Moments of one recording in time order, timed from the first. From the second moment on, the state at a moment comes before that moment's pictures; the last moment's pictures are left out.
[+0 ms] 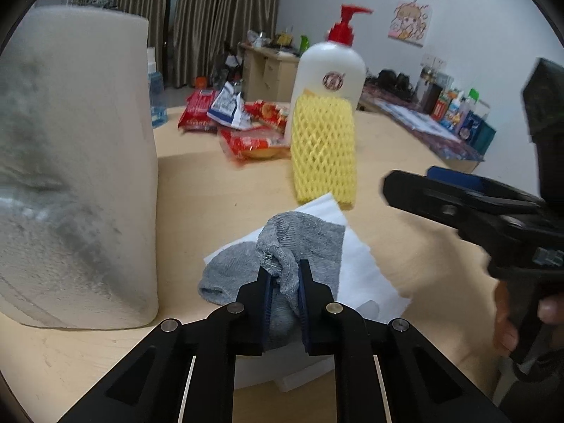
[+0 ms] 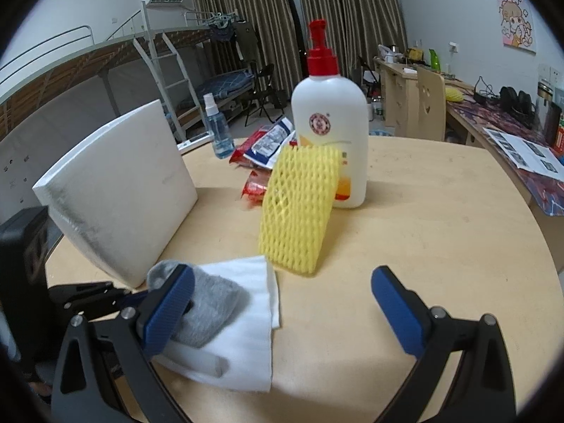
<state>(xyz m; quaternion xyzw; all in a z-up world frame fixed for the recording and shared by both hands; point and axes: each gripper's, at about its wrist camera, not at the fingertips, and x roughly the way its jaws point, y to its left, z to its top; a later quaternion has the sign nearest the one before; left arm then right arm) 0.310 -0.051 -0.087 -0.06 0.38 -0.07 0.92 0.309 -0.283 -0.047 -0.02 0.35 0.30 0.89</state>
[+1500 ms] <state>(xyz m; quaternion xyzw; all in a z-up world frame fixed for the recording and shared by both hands) 0.243 -0.003 -0.048 -0.08 0.27 -0.11 0.95 0.377 -0.239 -0.075 -0.04 0.43 0.21 0.88</state>
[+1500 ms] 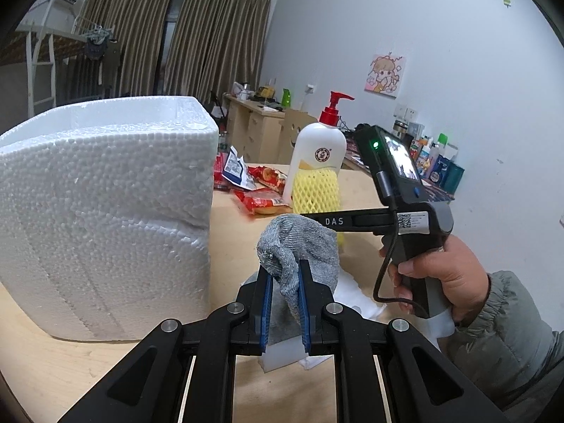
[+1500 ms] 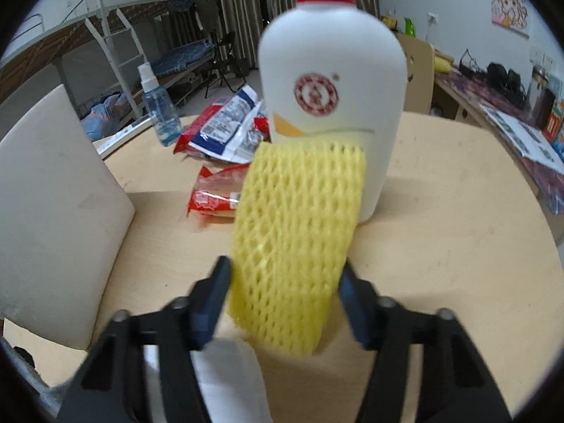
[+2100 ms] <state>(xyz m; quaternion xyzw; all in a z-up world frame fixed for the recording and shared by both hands) 0.220 0.001 -0.029 -0.09 0.25 -0.09 0.96 0.341 -0.249 -0.039 -0.02 0.39 0.23 0.89</state>
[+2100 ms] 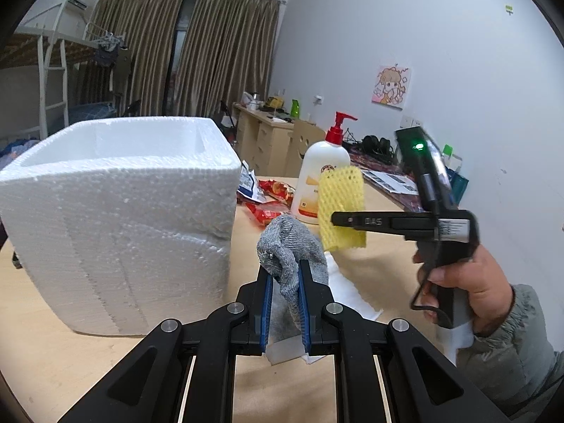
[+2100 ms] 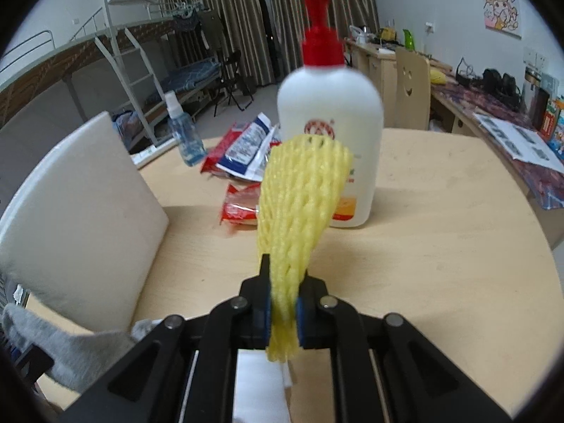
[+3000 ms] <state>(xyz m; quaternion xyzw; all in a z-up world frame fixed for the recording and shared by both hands) 0.175 0.006 0.007 -0.07 0.23 -0.04 0.97 0.231 -0.282 0.008 0.00 0.30 0.27 0.92</state>
